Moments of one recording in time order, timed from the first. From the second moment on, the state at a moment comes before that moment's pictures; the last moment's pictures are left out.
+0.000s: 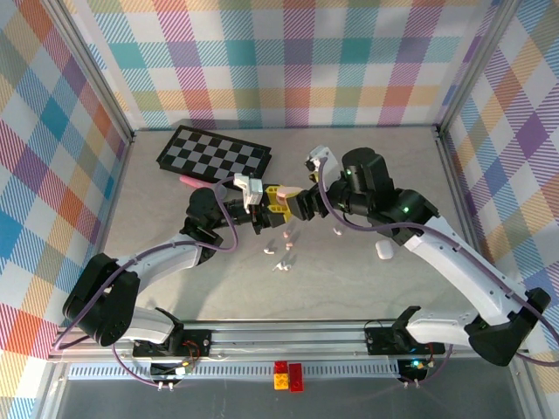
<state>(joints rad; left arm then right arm) -0.56 1.38 0.70 0.93 0.86 -0.19 0.75 1.20 1.35 -0.61 -0.14 0.05</state>
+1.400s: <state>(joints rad) -0.46 1.43 0.67 1.13 0.87 -0.34 0.63 0.94 1.08 -0.42 -0.06 0.31</state>
